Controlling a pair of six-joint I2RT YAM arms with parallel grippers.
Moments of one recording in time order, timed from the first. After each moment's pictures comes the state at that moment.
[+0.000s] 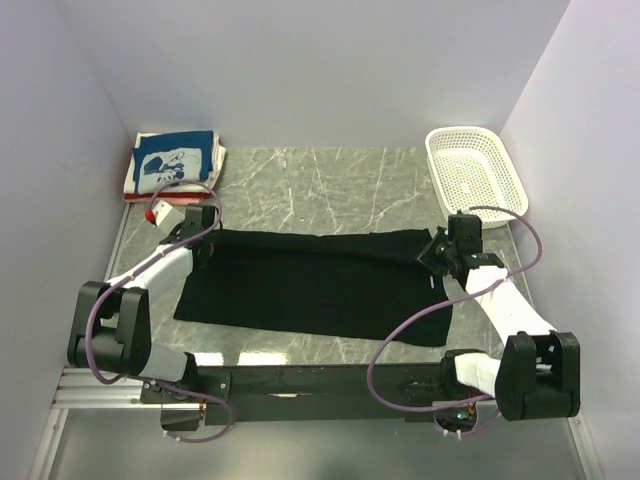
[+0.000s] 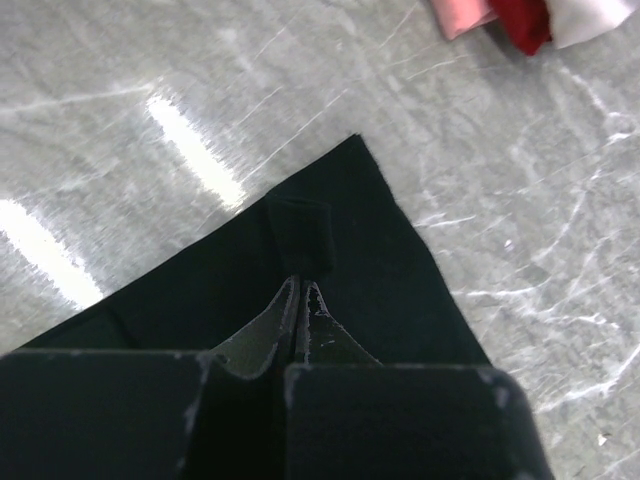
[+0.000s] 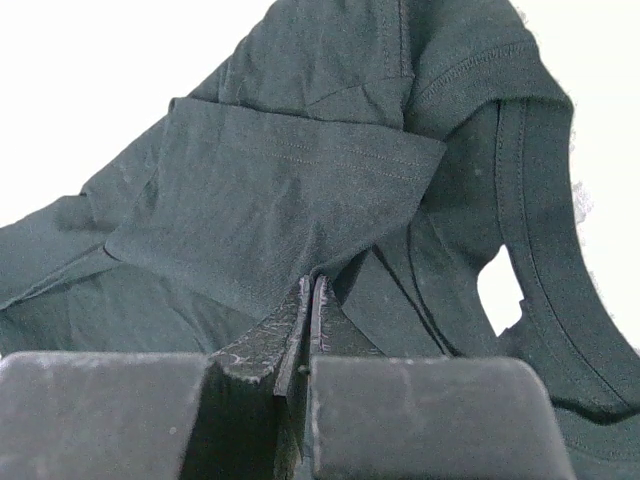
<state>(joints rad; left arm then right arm) -0.16 1.42 0.76 -0.20 -0.56 -1.02 0.03 1.16 0.66 -0.34 -0.11 0.65</state>
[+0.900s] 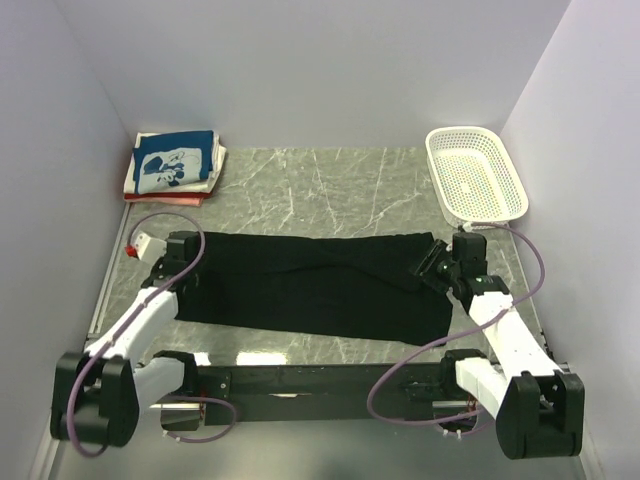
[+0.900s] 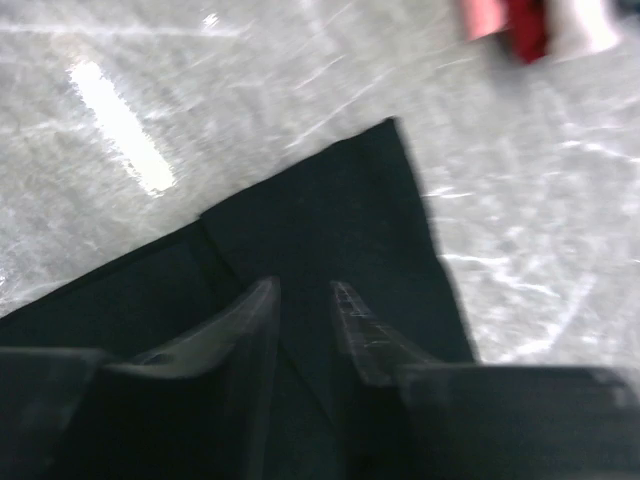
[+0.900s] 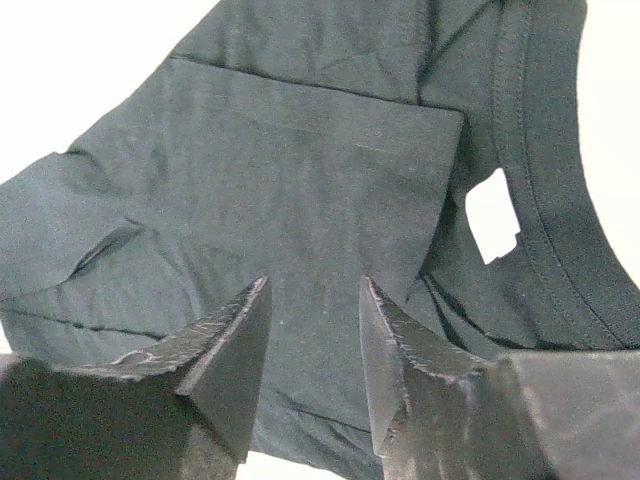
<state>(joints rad) -0.12 1.09 0.50 -0.17 -0.49 -1.15 0.02 0.97 0.52 -0.37 -0.17 0.64</state>
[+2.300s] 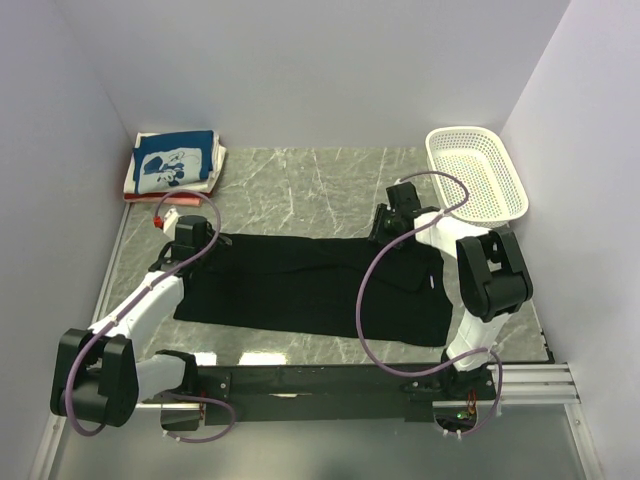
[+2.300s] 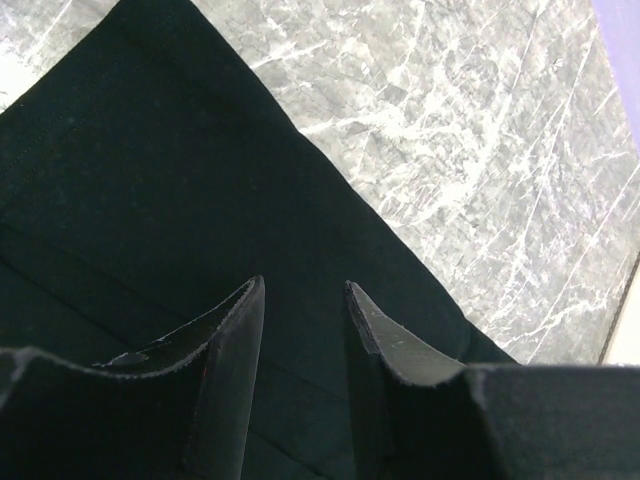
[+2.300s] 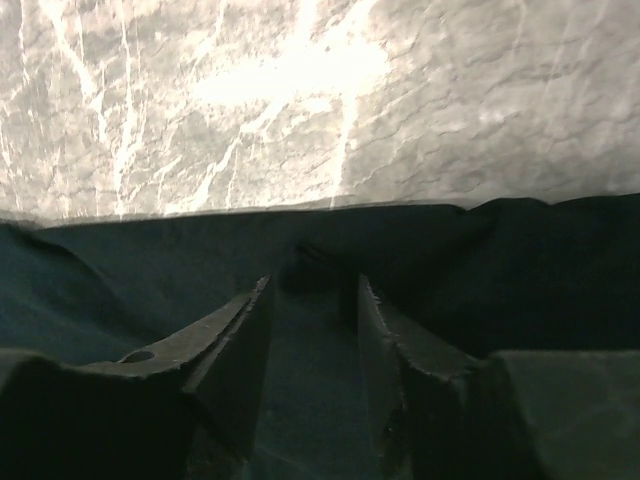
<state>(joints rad) -0.18 1.16 0.61 -0.11 -0.18 -0.98 0.29 1.78 1.07 -0.27 -0.07 0.54</state>
